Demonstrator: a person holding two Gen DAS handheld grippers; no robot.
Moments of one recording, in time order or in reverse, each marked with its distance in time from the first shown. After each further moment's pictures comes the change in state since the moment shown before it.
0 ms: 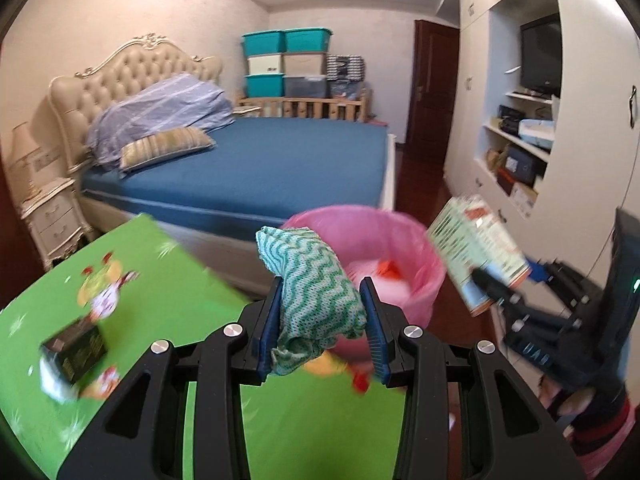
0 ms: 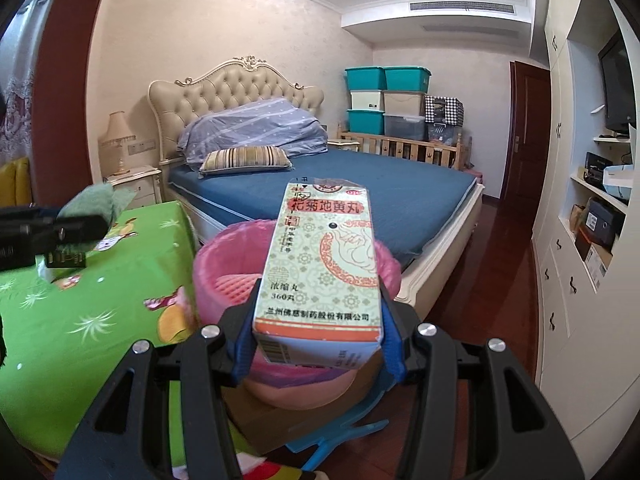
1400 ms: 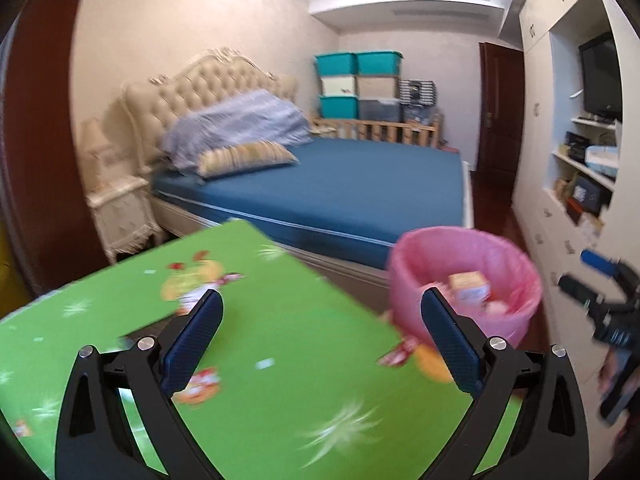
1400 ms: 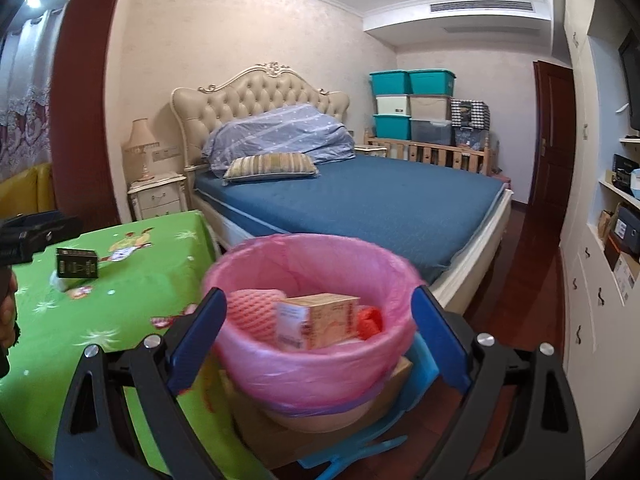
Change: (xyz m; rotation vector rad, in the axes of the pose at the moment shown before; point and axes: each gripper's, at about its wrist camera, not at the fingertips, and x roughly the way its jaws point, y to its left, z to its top) left arm -0.034 0.085 -0.035 -0.071 -0.096 0.297; right arm 0.021 0.016 0.005 -0.013 -0.027 0.136
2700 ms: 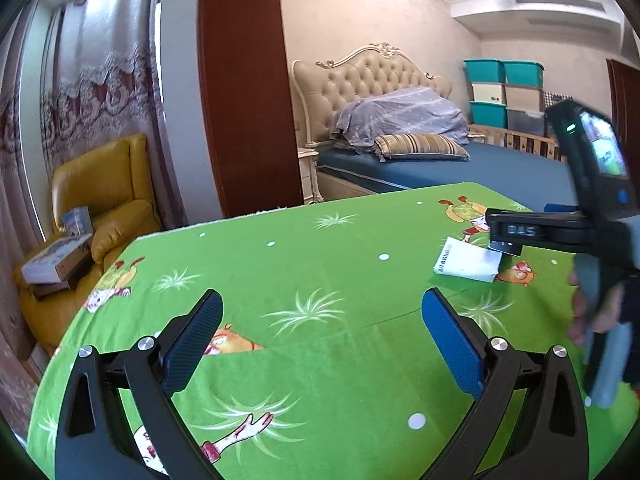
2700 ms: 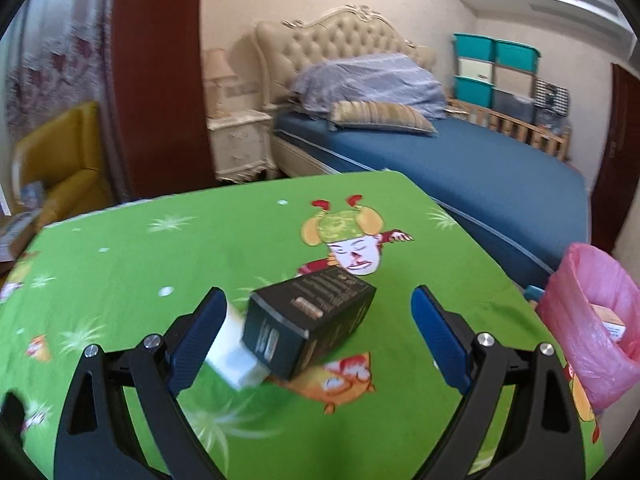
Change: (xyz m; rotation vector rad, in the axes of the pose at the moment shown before) left arm -0.138 0.227 -0.123 -0.199 0.019 0.483; right arm 0.135 0.372 0.030 -0.095 0.236 0.111
